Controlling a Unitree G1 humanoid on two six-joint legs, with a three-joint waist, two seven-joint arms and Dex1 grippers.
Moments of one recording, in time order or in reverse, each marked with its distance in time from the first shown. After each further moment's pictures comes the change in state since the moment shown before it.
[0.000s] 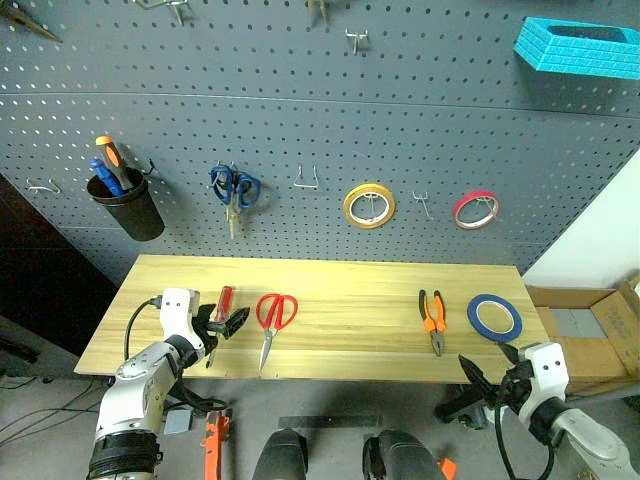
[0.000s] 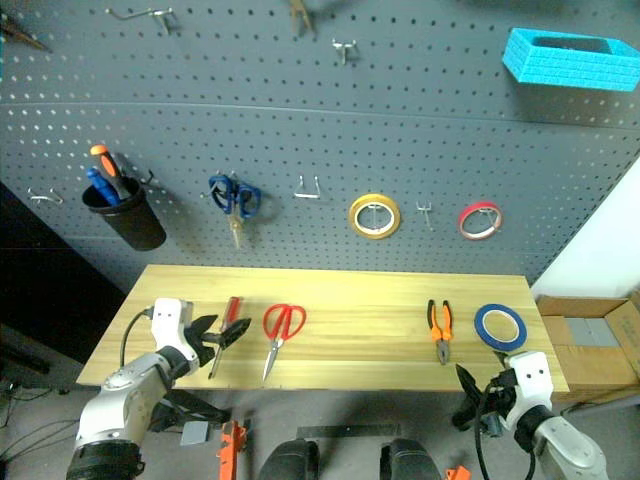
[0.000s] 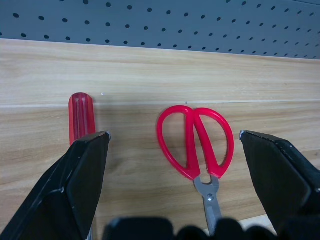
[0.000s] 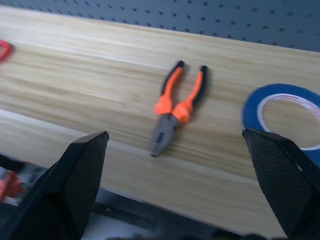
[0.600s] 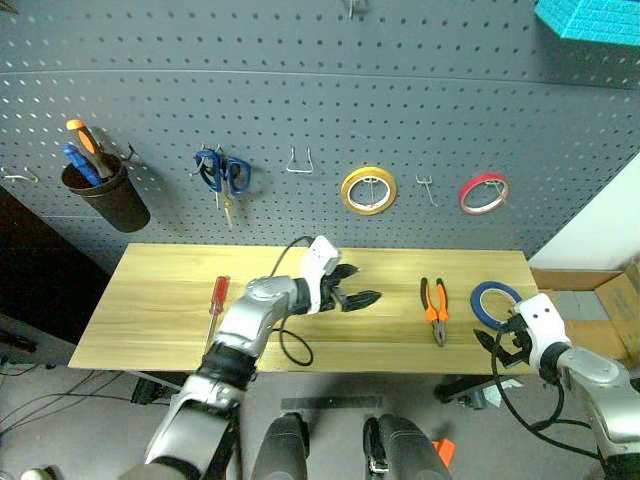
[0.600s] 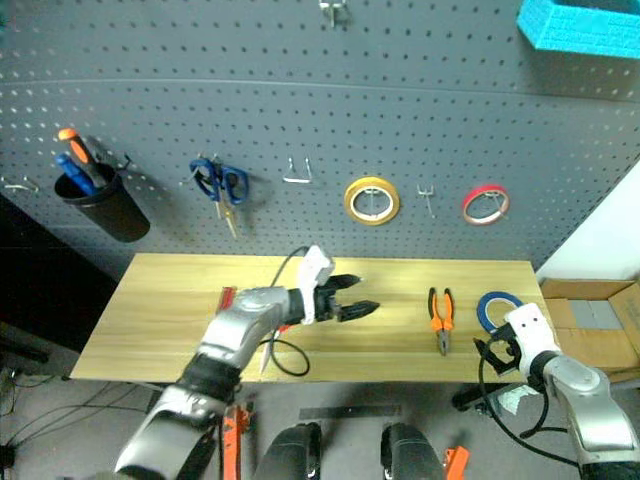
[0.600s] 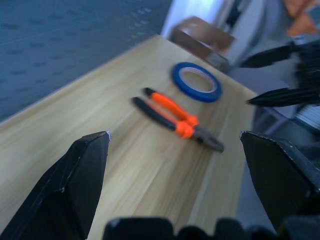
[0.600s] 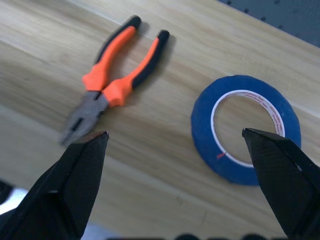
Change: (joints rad) left arm -0.542 -0.275 -0.504 0.210 0.116 0.009 -0.318; right arm -0.406 -0.224 0.067 0.282 -0.103 0.177 0.092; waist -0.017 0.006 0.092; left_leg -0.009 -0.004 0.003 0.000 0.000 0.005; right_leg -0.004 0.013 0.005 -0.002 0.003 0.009
